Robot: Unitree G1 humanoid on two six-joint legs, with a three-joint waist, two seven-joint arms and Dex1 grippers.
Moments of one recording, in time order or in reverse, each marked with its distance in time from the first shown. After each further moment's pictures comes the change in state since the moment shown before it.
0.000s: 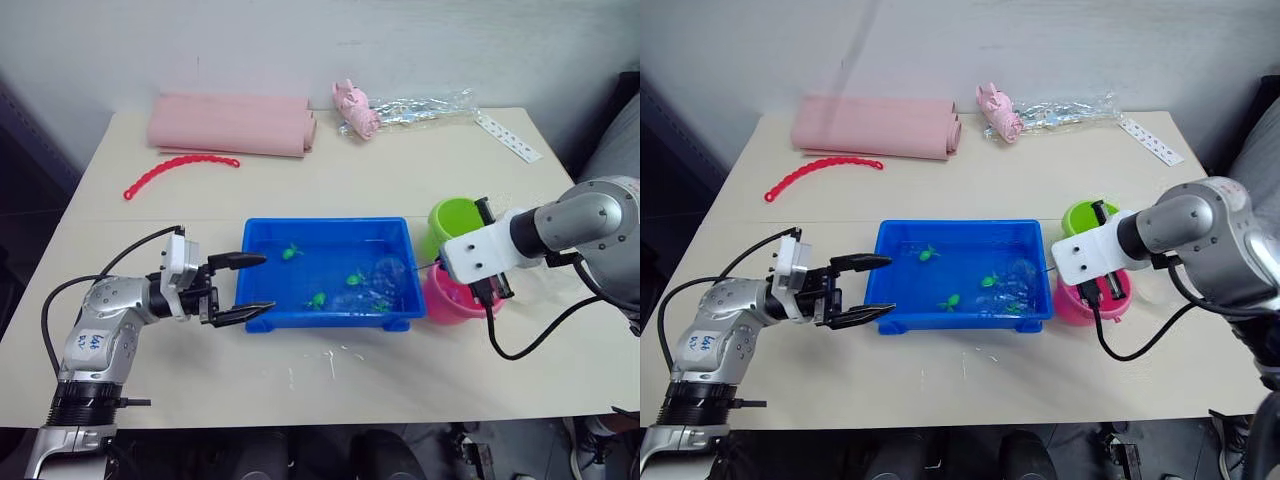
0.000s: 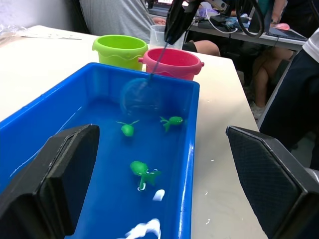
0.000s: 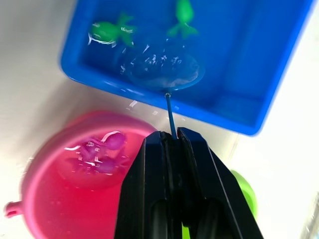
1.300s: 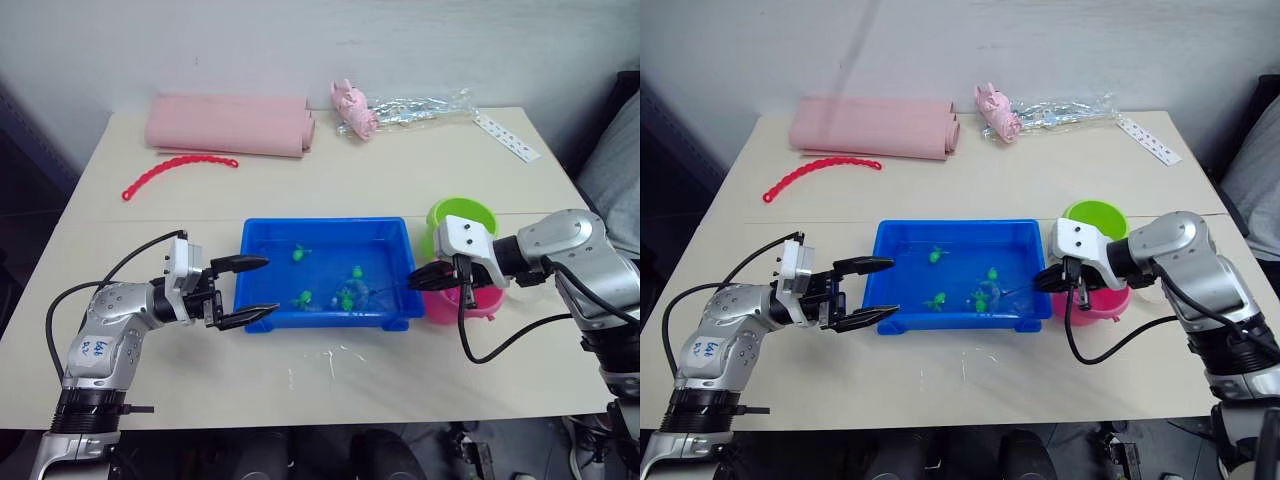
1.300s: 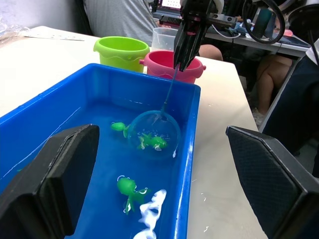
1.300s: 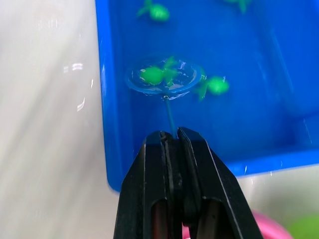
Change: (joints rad) left arm 0.030 -0.021 0.001 -0.034 -0.002 0.009 0.036; right arm 0.167 0.224 -0.171 0.125 0.298 0.387 -0.035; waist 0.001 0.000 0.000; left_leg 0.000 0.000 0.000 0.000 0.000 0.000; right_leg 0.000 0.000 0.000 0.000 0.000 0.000
